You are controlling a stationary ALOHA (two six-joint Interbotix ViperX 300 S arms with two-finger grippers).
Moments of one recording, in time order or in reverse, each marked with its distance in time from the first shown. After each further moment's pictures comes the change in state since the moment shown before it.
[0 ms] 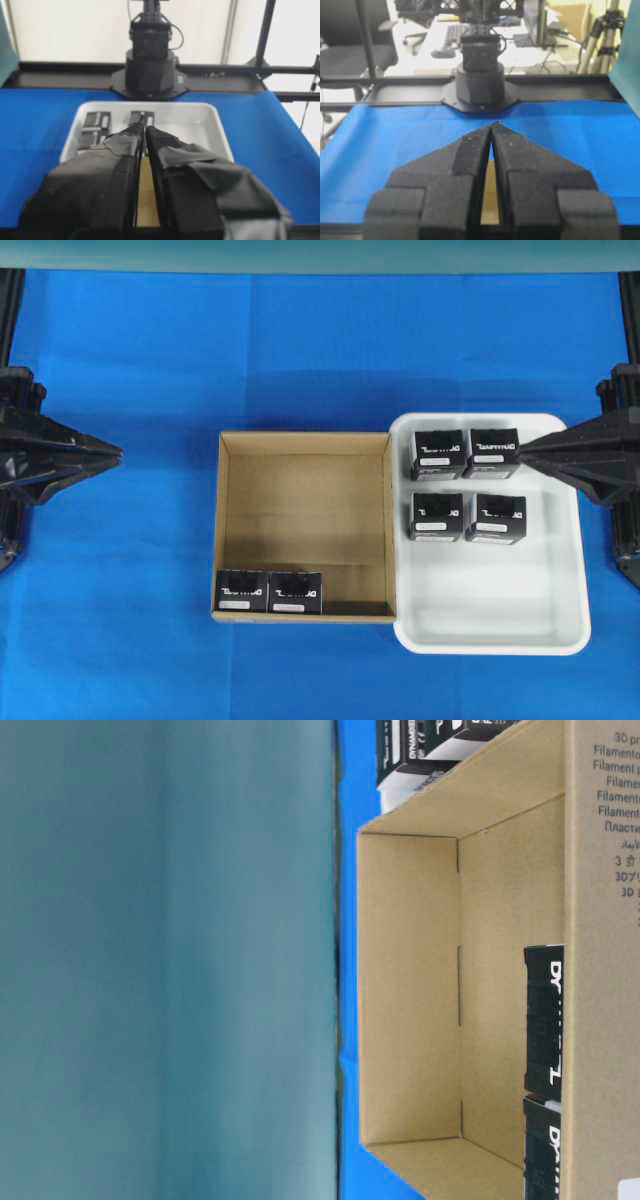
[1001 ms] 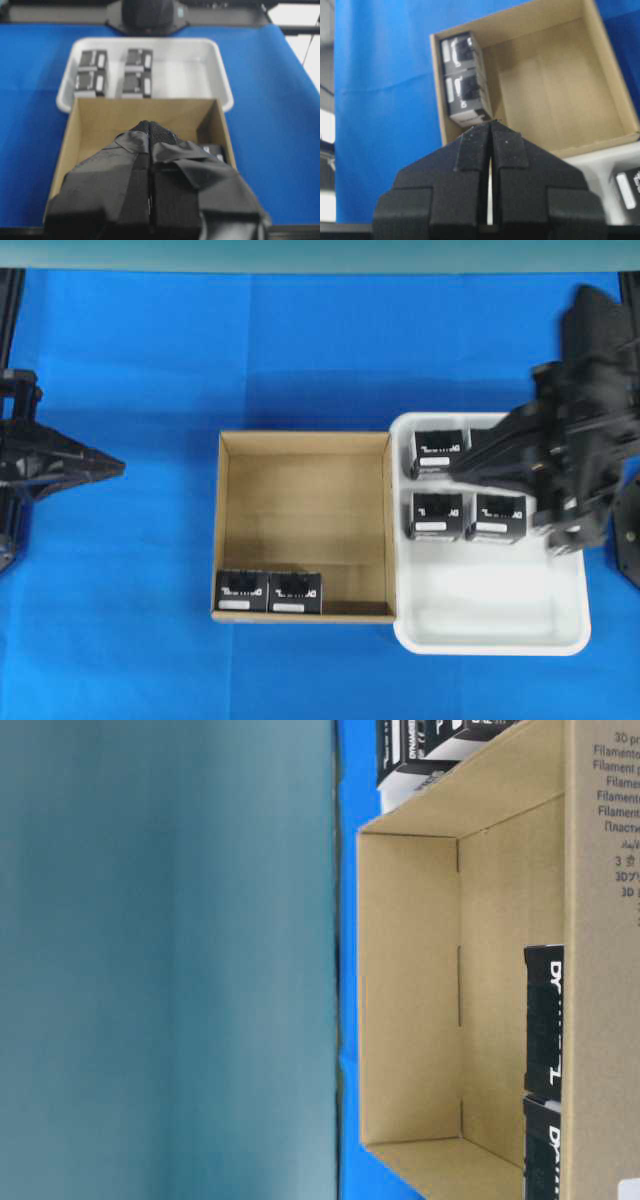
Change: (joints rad) left arm -0.006 -0.017 -0.086 0.012 0.331 -0.012; right arm -0.026 0.410 -0.589 0.175 0.934 0.158
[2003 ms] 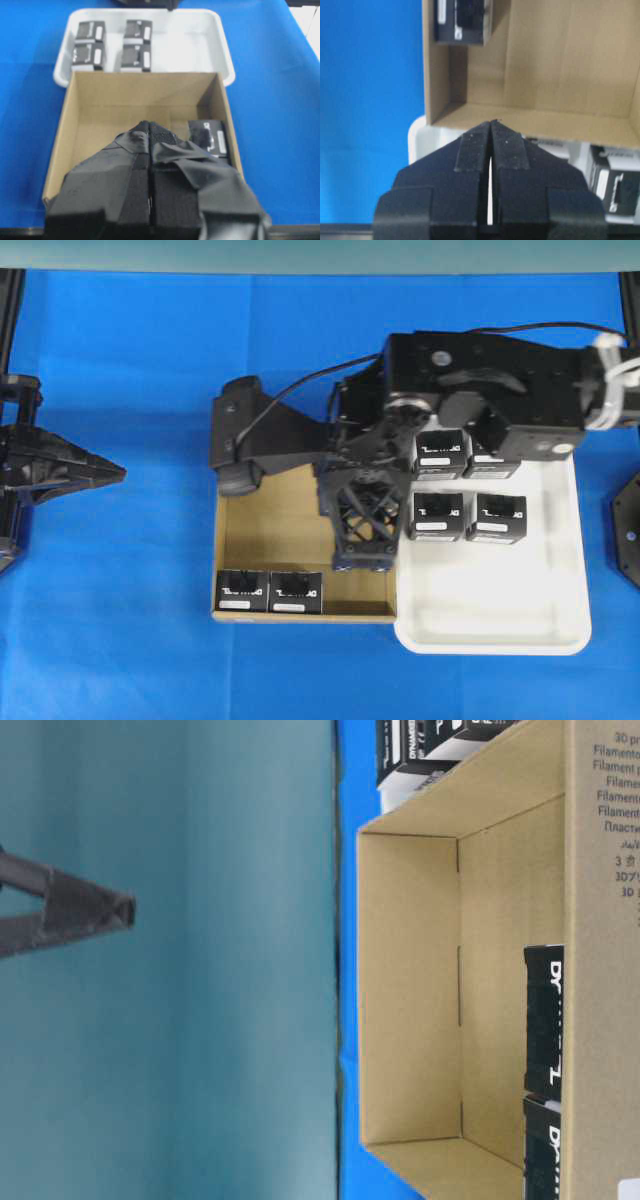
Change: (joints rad) left arm -0.002 0.000 -0.006 0.000 0.075 -0.003; right arm 0.005 0.739 -0.799 0.028 0.759 -0.253
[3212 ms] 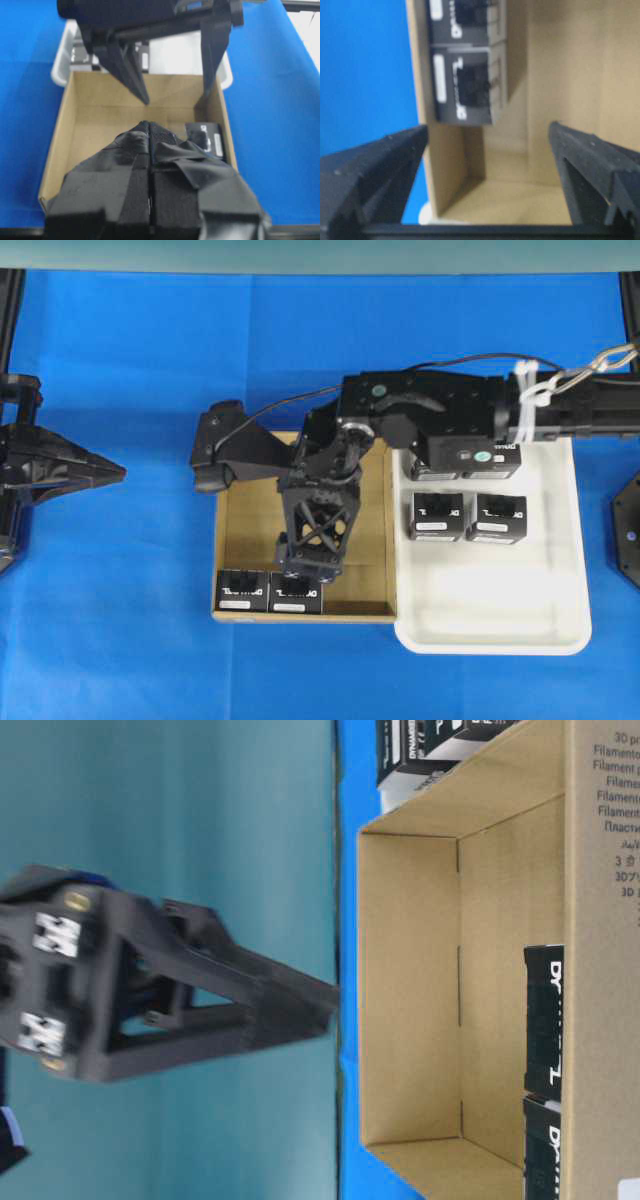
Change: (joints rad) left arm 0.000 0.002 -0.006 0.002 0.003 -0.026; right arm -0.035 0.110 0.163 0.169 -0.334 -0.006
